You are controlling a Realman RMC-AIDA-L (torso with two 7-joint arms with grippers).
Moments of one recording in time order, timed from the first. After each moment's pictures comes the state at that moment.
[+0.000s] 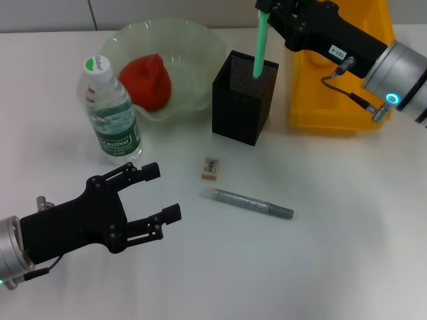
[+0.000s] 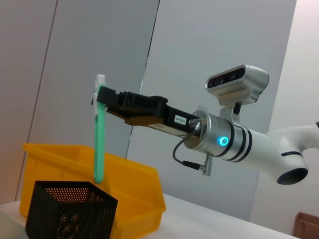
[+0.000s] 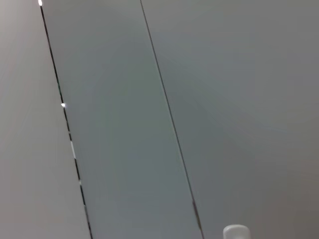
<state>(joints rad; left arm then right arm) -0.34 -2.07 0.70 0.34 1.81 1.73 -0.92 0.71 2.09 -0.90 -0.22 -1.17 -1.28 0.97</state>
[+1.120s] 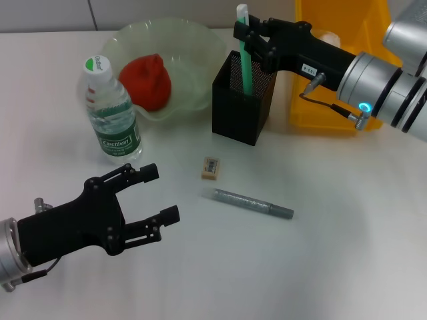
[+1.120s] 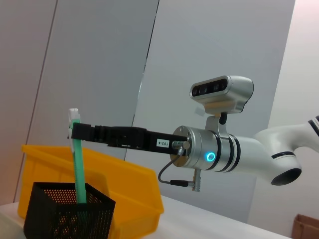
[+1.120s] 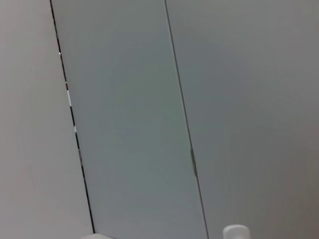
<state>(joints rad) -0.33 -2.07 0.69 0.34 1.81 1.74 -0.92 0.77 2.09 -0.98 -0.16 -1.17 -1.15 0.90</state>
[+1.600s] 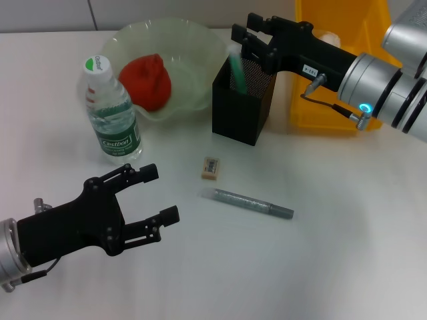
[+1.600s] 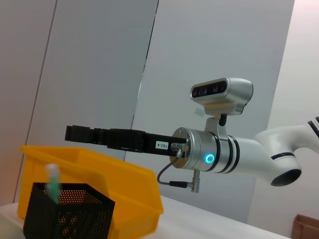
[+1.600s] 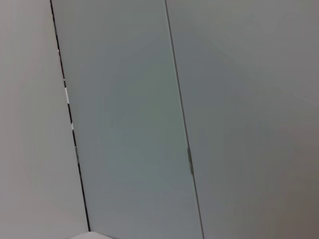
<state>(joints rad) -0.33 -2.07 0.69 0.34 1.81 1.74 -0.92 0.77 2.09 -0.98 -0.16 -1.16 -1.14 0.88</state>
